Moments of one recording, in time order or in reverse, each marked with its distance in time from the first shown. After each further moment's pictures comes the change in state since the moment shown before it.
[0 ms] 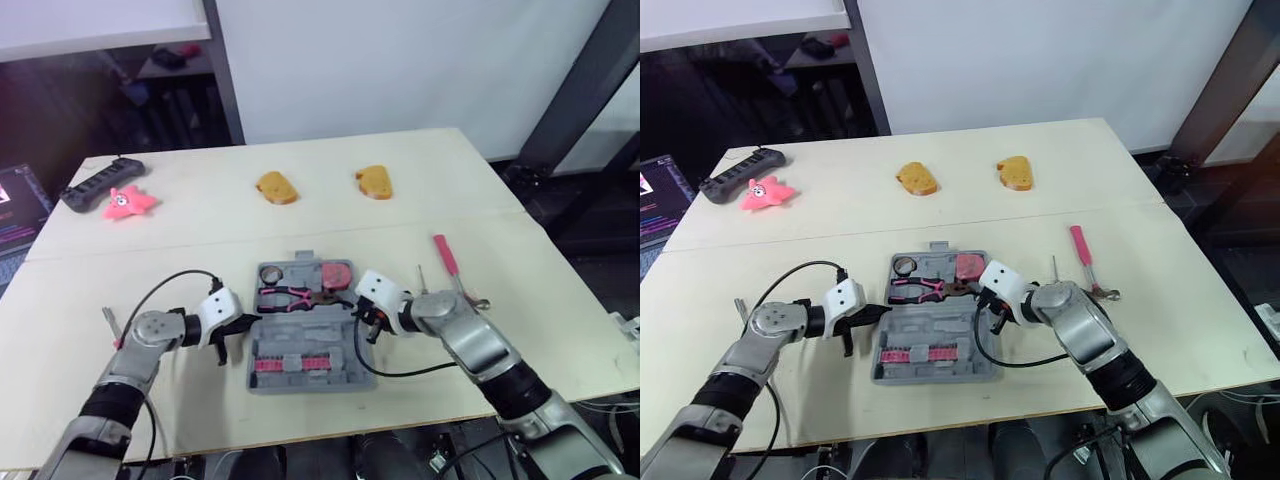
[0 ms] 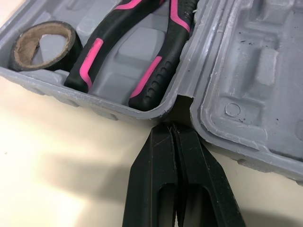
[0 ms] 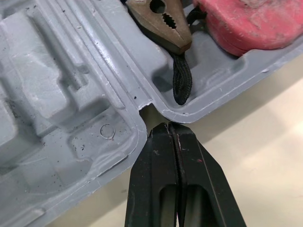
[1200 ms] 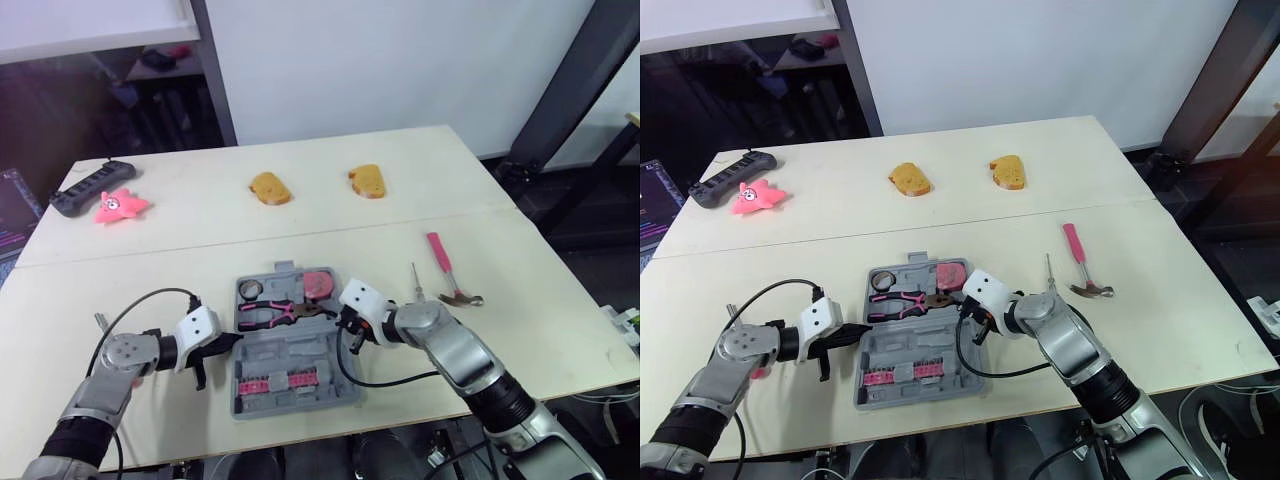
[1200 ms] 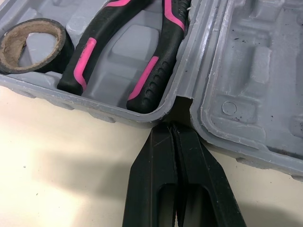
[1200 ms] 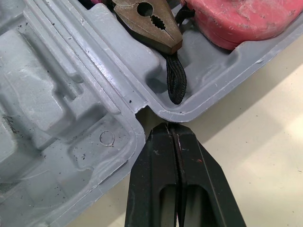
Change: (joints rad) left arm 0.188 0.069 0.059 -0.164 -0.046 0.051 -0.012; right arm 0.023 0.073 0.034 -0.041 -0.003 0.048 -0.042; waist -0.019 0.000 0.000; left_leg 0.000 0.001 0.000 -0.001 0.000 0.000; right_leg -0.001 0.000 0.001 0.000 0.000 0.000
